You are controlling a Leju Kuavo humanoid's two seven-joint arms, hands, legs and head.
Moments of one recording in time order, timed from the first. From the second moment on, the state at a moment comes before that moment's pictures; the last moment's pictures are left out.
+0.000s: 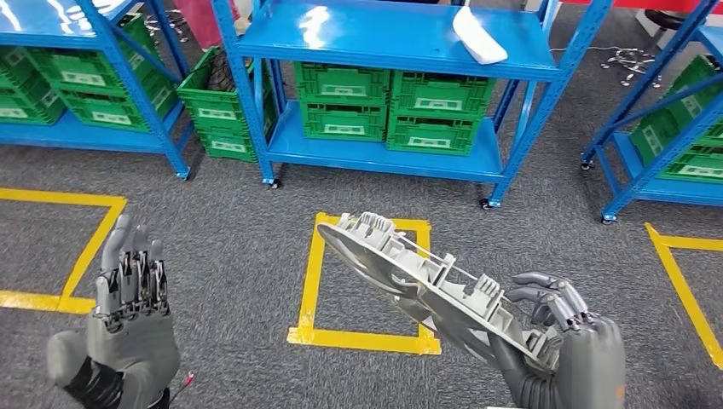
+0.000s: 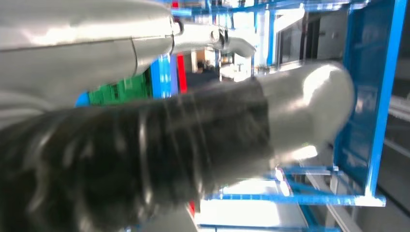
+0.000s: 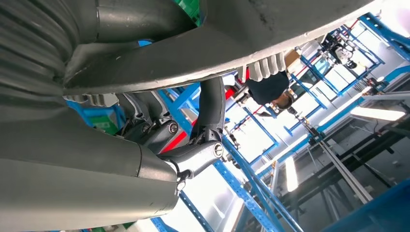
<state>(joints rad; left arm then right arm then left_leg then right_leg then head) 0.09 0.18 -0.68 -2.10 -0.13 0.47 -0.48 0.16 -0.41 0.63 -2.43 1.09 -0.68 0.27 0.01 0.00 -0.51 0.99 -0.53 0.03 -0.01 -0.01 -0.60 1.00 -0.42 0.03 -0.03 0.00</state>
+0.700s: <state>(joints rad) 0.08 0.18 -0.68 -2.10 -0.15 0.46 -0.45 0.15 -0.41 0.63 -2.44 1.04 -0.68 0.26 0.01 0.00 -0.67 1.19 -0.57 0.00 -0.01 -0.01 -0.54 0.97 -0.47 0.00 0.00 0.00</state>
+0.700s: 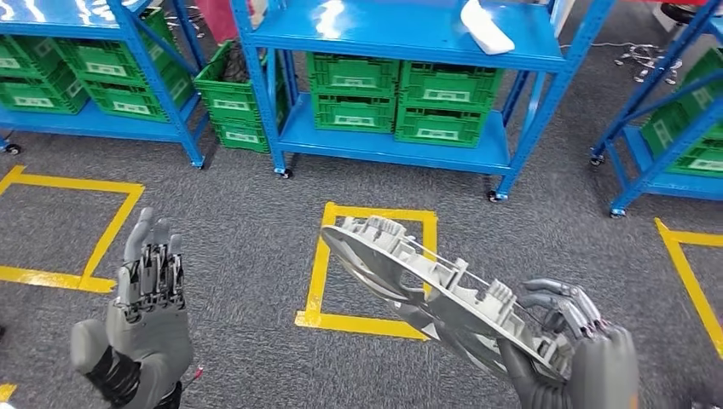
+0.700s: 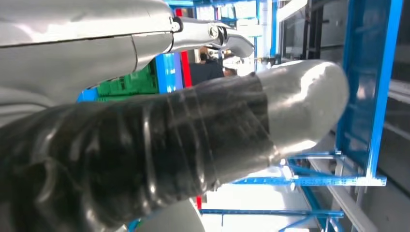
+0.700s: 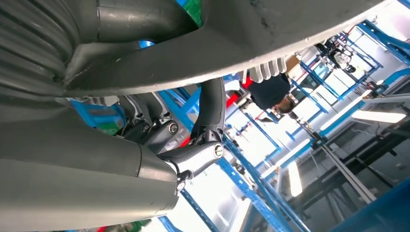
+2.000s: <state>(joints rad) 0.05 0.16 -0.69 -2.10 -0.17 0.45 -0.42 0.13 -0.42 0.59 -2.46 0.98 -0.63 0.26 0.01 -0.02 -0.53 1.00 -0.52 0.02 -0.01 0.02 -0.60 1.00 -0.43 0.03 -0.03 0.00</state>
